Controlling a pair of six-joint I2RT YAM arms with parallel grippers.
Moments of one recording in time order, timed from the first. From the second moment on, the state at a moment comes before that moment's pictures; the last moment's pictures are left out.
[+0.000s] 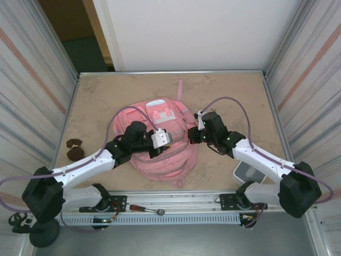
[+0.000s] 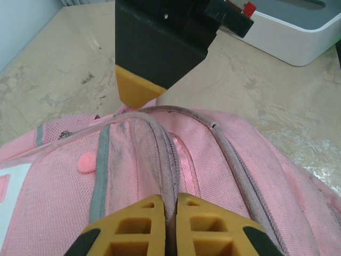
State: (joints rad) left arm -0.77 1.16 0.66 0.00 0.37 0.47; right arm 0.65 1.22 0.77 -0.24 -0.11 0.48
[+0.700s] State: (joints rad) left arm -0.77 1.21 0.66 0.06 0.37 0.46; right arm 0.32 1.32 0.69 -0.26 -0.32 0.60
